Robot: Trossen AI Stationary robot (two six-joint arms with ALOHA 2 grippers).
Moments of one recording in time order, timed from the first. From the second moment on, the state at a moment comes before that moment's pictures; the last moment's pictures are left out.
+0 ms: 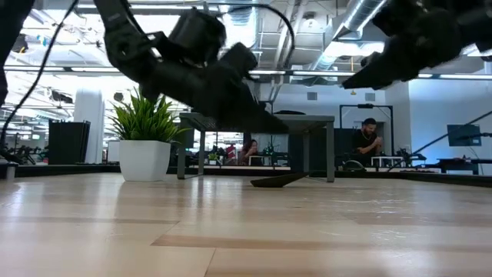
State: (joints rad) left arm -0.03 1.88 0.82 0.68 0.13 0.15; right arm 0.16 0.89 0.41 0.06 0.25 -0.01
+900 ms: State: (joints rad) left arm -0.01 2.04 0.85 0.65 -0.01 0.05; right arm 0.07 0.74 0.31 0.14 0.18 0.02
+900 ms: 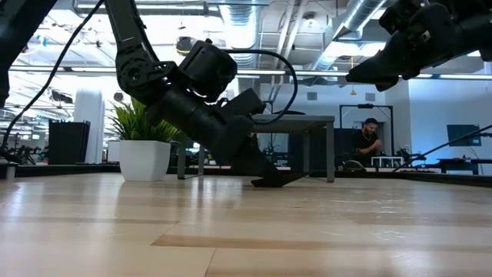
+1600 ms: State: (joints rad) left arm -0.07 1.63 0.86 0.30 -0.02 0.14; right arm 0.07 0.74 0.31 0.14 0.18 0.02
